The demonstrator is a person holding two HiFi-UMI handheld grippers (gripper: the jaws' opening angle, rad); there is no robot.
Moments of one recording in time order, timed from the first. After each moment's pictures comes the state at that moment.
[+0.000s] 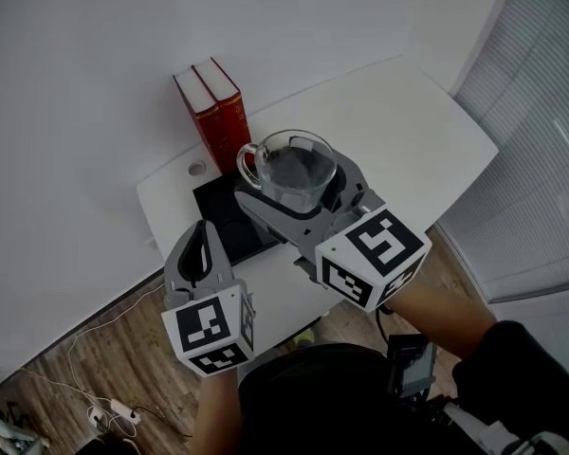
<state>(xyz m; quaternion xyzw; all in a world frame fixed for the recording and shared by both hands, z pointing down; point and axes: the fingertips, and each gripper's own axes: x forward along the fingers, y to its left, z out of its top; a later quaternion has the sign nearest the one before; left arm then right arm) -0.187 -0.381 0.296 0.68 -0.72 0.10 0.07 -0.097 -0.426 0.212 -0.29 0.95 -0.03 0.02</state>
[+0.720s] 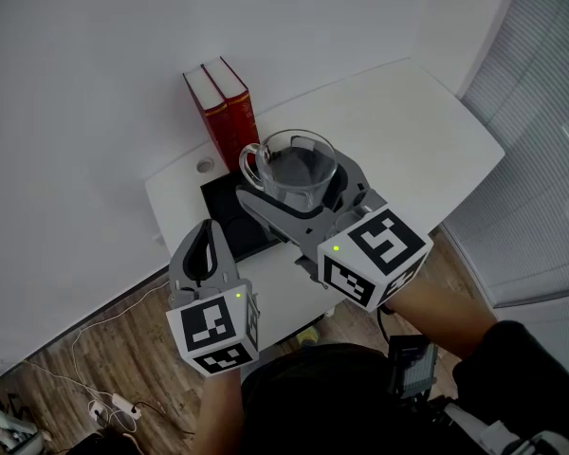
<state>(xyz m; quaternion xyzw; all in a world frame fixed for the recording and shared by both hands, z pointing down) -0.182 -0.365 0.292 0.68 -0.72 0.10 0.06 -0.098 -0.411 0.207 -0.28 0.96 -0.03 0.04</state>
